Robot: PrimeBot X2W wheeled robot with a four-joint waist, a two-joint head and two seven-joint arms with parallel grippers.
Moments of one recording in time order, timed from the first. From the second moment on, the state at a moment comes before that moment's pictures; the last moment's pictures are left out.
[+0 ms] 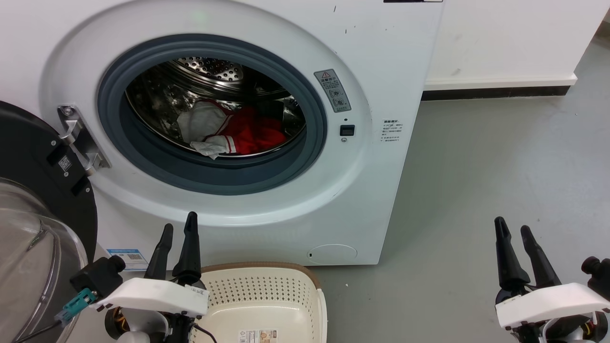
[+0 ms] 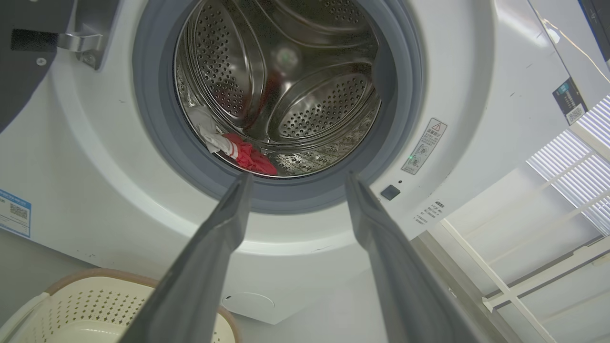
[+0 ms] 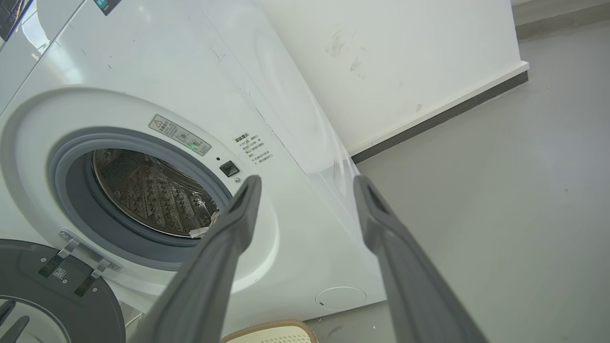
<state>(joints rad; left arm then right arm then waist) -0.09 0.05 0.02 0.18 -0.72 -0.13 -0.11 0.00 -0.05 -0.07 0.08 0.60 0.13 -0.06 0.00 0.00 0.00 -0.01</state>
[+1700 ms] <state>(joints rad) -0.10 0.05 -0.01 0.23 -0.22 -0.08 -0.23 0.06 -0.05 -0.05 0.01 0.10 0.13 -0.10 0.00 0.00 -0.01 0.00</state>
